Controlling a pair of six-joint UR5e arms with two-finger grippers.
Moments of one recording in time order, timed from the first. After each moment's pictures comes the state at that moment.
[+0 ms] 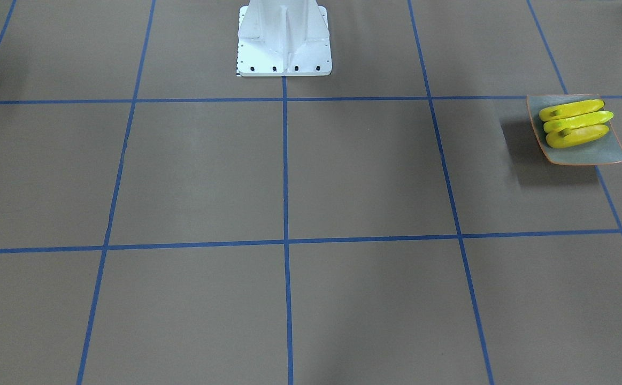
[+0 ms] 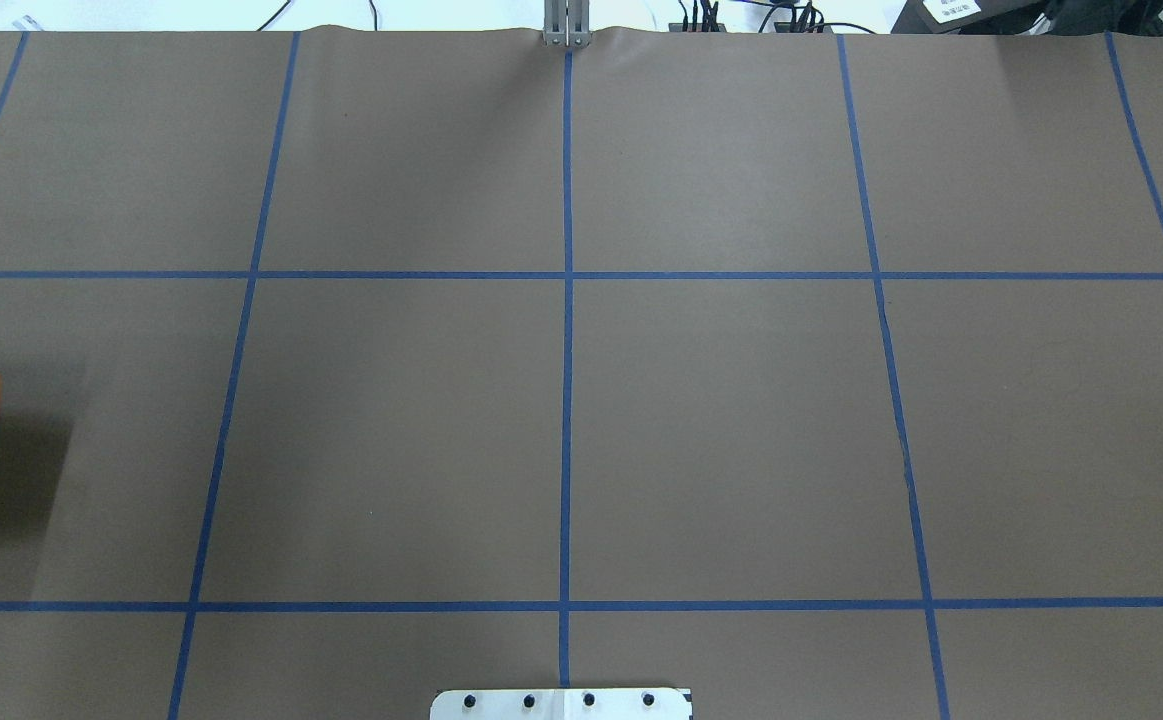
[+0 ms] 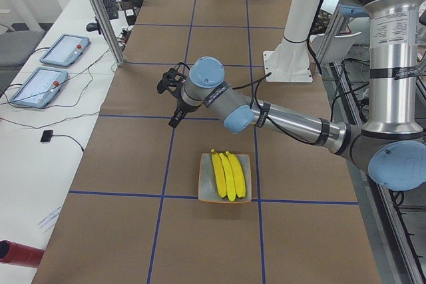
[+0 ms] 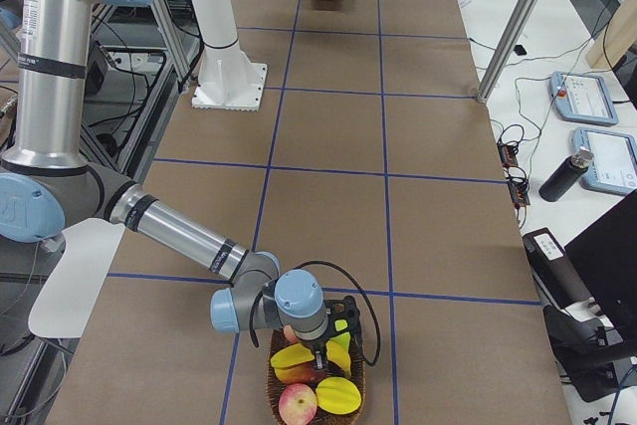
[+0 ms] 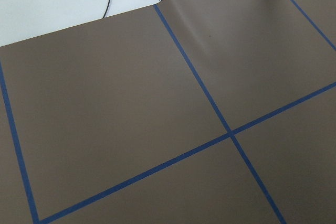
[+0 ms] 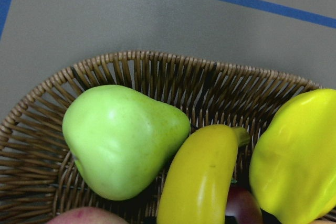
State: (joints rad) left arm -1.48 -1.48 -1.93 -2.10 -2.48 -0.25; right arm 1.57 -1.75 1.28 -0.89 2.22 -0.08
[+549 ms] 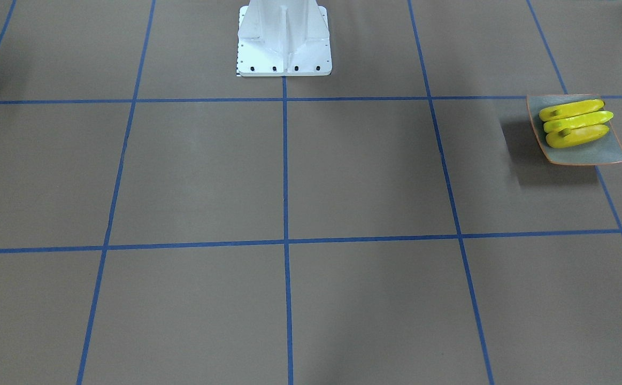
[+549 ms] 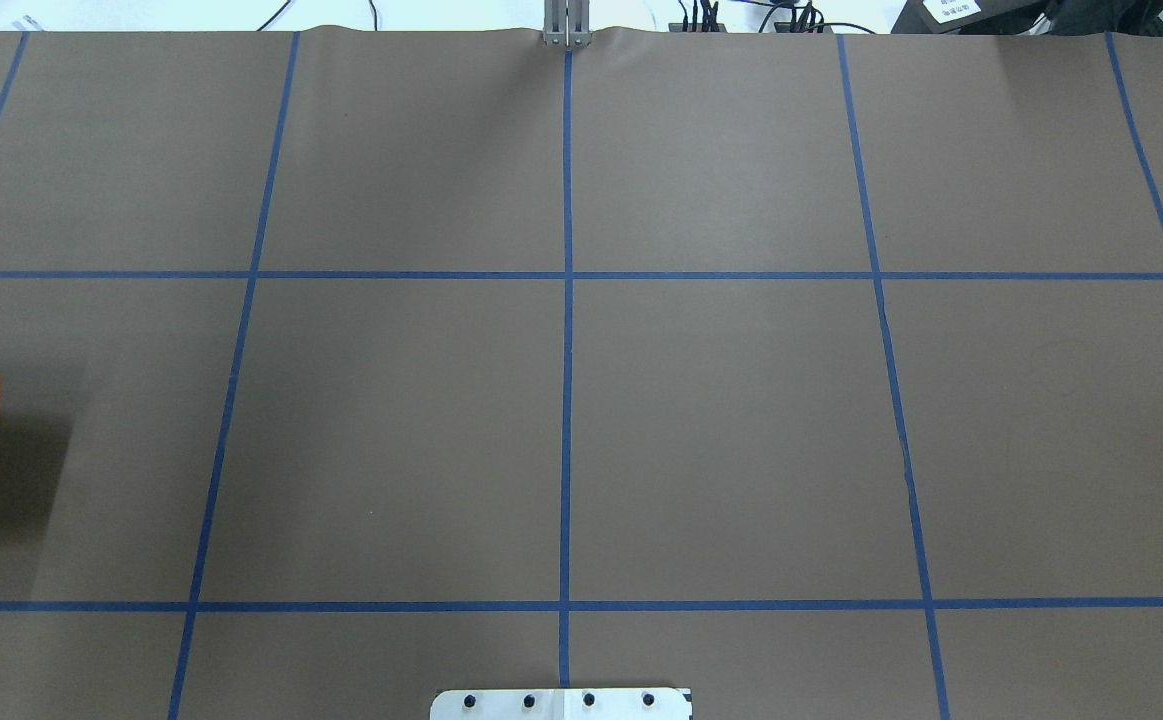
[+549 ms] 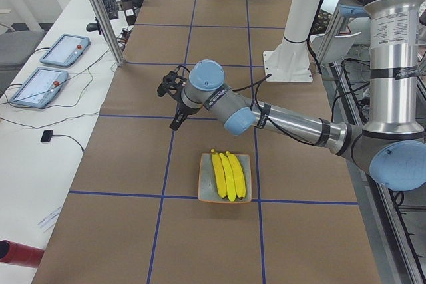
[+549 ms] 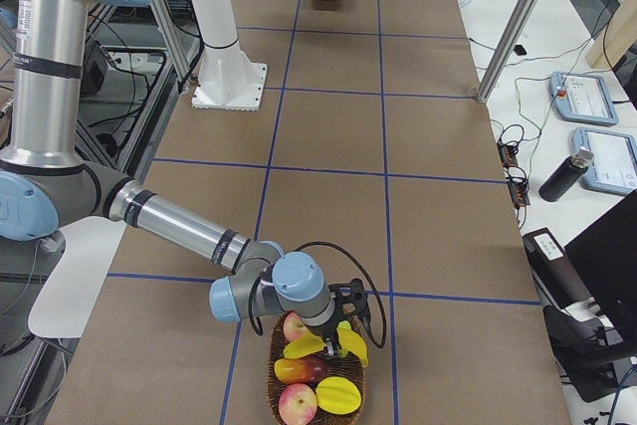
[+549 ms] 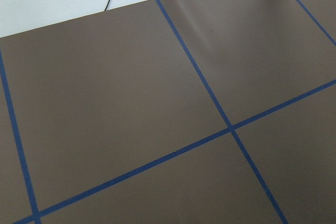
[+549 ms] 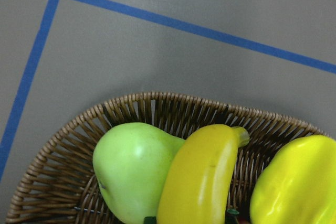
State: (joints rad) left arm -1.48 -1.47 -1.92 -2.10 -2.48 -0.25; right arm 1.64 -1.75 1.39 -0.91 2.24 -0.08
